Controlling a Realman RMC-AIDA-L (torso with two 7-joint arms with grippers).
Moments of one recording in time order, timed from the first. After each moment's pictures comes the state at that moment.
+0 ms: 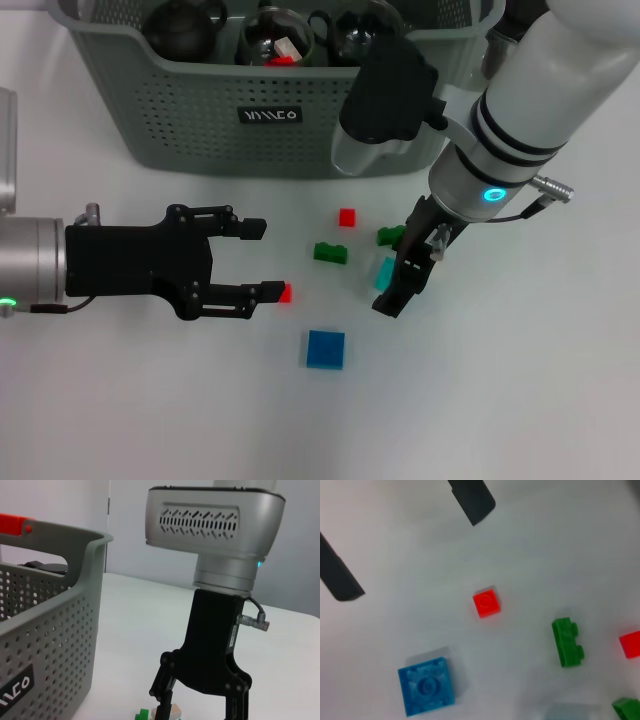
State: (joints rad) left arm -0.43 -2.16 0.66 0.81 2.15 1.71 -1.22; right arm 0.97 2.11 -1.73 -0.82 -2.41 -1.33 2.44
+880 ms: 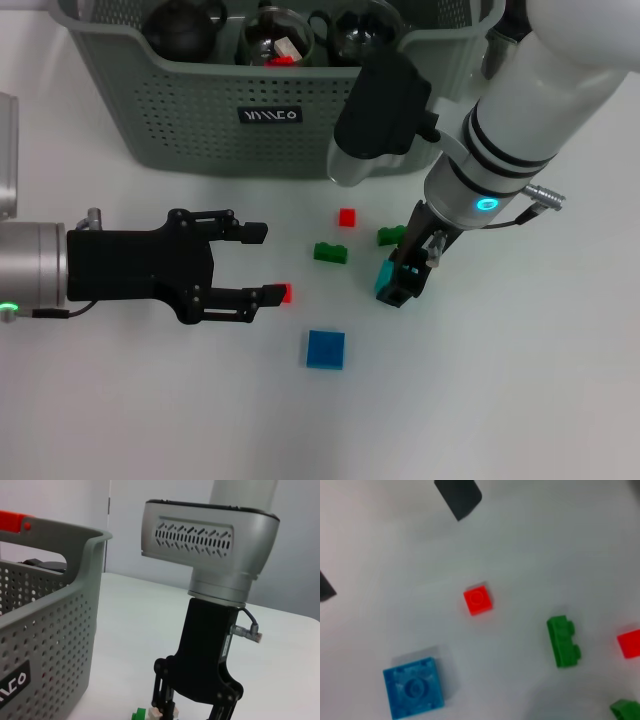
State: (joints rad) left arm -0.43 -2.16 0.66 0.80 2.15 1.71 -1.22; right arm 0.98 2.12 -1.78 -0.78 -2.40 -1.27 2.45
